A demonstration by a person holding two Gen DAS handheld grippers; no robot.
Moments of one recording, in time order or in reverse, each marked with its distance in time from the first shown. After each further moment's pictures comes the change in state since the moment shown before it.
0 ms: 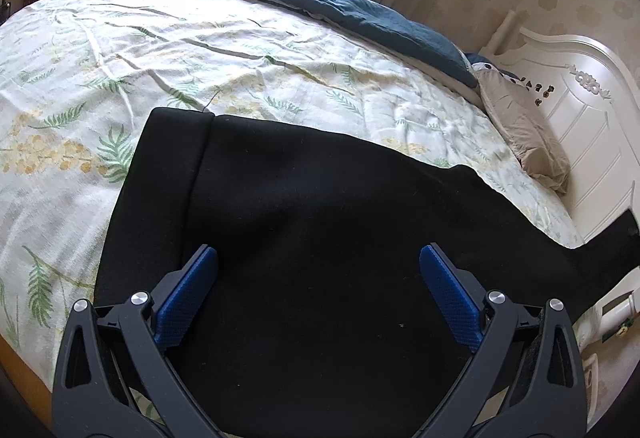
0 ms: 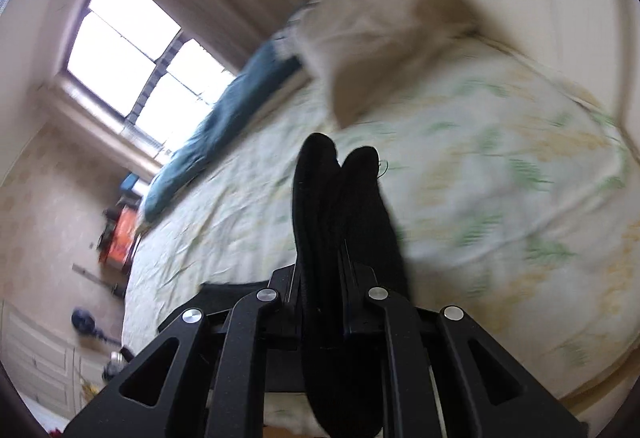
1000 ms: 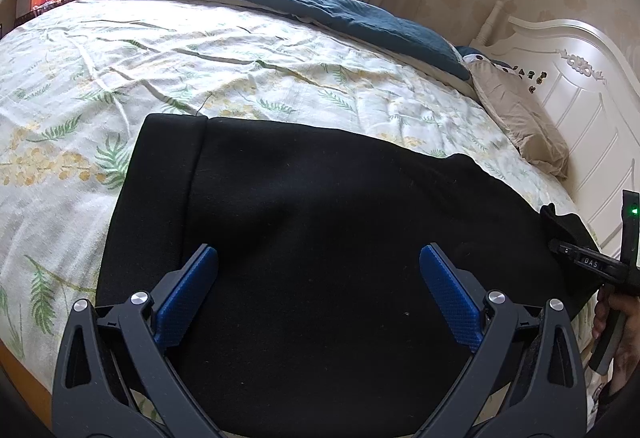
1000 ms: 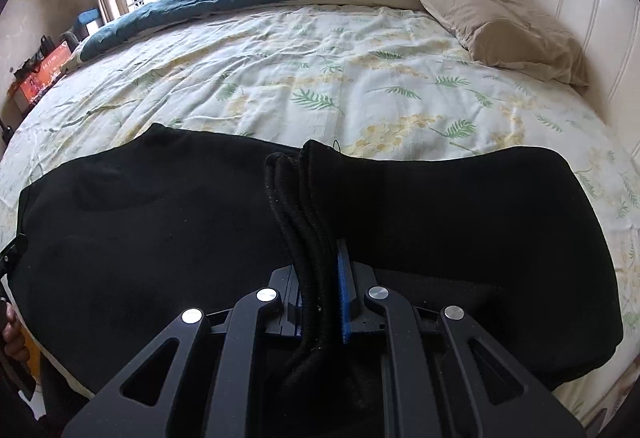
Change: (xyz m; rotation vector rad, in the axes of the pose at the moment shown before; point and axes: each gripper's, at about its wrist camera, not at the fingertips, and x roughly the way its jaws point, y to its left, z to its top) left arm -0.002 -0.004 -0.005 0.058 -0.013 0.004; right arm 0.223 0.171 -0.181 -0.444 0.087 -0.421
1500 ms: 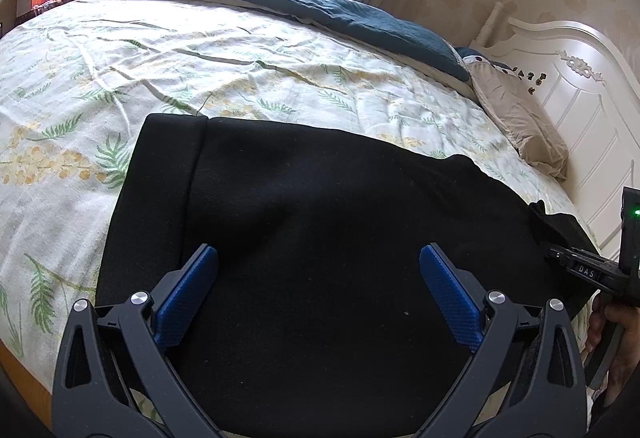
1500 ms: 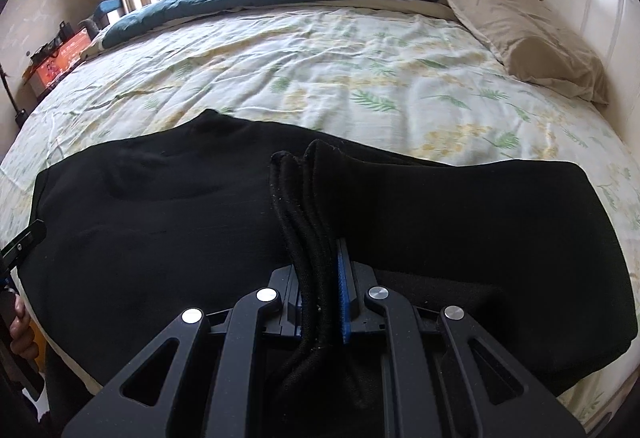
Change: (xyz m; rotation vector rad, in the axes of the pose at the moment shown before) left arm 0.001 0.000 0.000 0.000 -0.003 -0.001; right arm 0.001 0.049 -0.005 -0.067 -0.004 0.038
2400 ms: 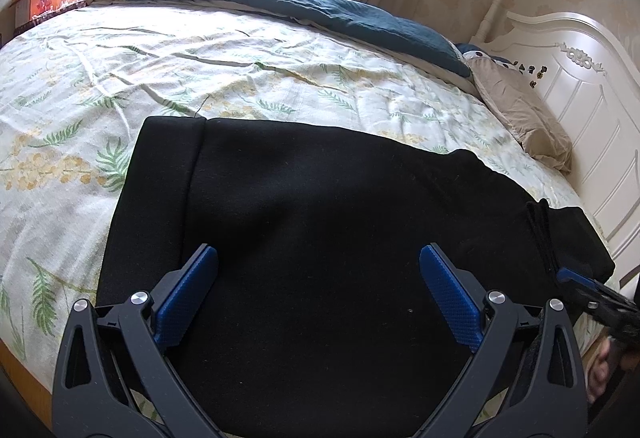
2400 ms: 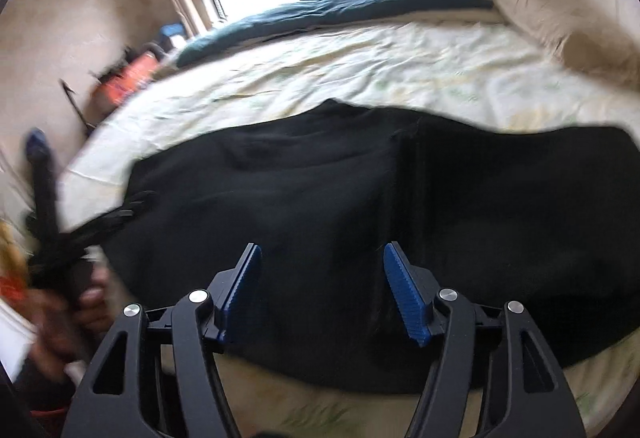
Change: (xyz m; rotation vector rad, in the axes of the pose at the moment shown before) left arm 0.001 -0.003 -0.002 0.025 -0.005 0.016; right arm -0.047 0.023 -0.047 0.064 -0.095 0.367
